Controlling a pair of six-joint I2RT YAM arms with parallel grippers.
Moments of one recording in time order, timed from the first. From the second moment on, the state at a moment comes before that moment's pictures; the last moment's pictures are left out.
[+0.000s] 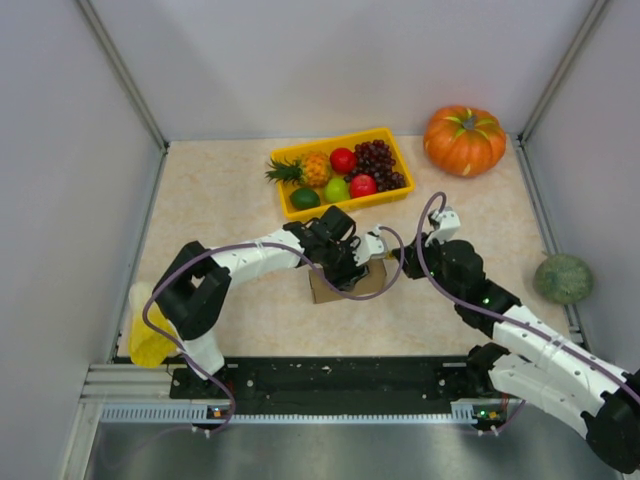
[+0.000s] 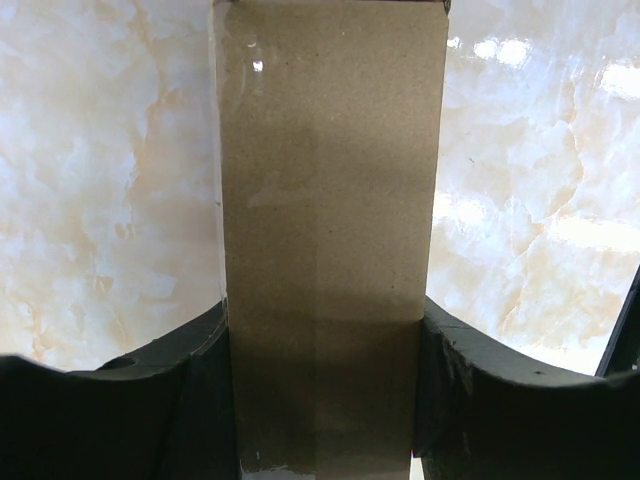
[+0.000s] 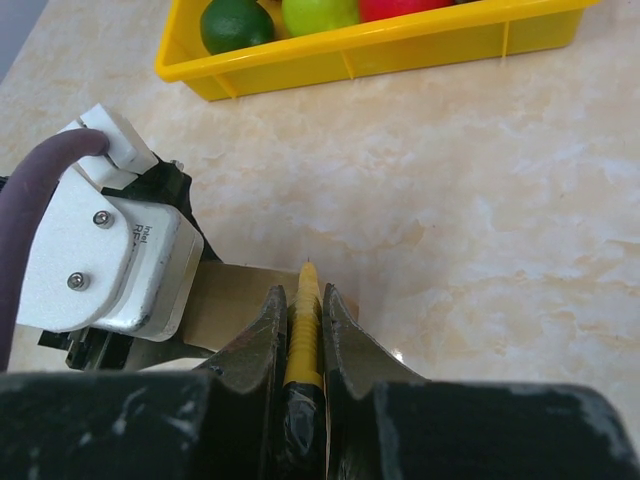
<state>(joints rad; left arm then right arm) -0.80 1.76 1.18 -0.46 0.37 0.42 0.63 0.82 0.48 0.01 0.11 0.41</state>
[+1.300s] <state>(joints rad) -0.82 1.77 1.19 -0.45 0.35 0.42 0.63 0.77 0.59 -0.18 0.21 0.45</state>
